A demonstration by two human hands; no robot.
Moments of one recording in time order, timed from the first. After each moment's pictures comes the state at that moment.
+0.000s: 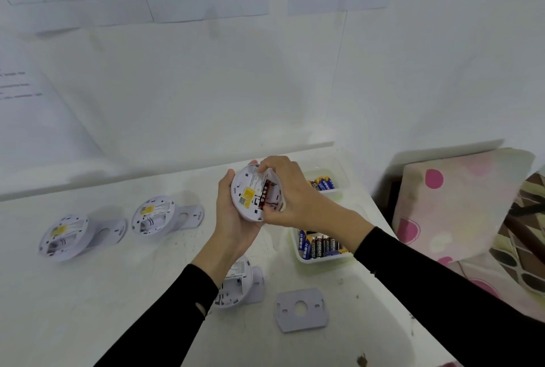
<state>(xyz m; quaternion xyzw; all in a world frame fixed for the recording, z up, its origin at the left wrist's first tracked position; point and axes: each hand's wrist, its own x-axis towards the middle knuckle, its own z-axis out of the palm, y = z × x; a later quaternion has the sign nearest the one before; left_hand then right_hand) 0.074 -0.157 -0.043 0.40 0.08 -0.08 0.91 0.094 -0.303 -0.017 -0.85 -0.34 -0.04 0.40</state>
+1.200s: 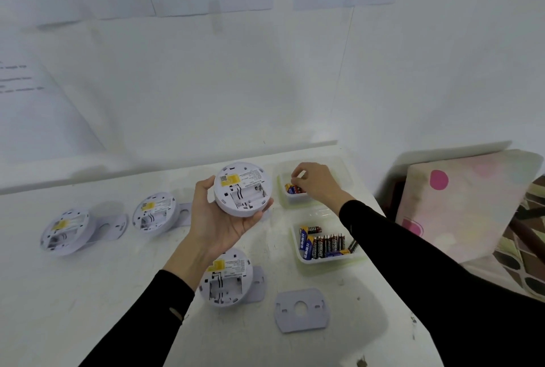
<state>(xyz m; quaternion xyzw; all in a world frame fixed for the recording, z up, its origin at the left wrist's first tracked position) 0.067 -0.118 -0.042 0.30 0.09 -0.22 0.92 0.183 -0.328 -0.076 -0.92 -0.04 0.04 0.38</state>
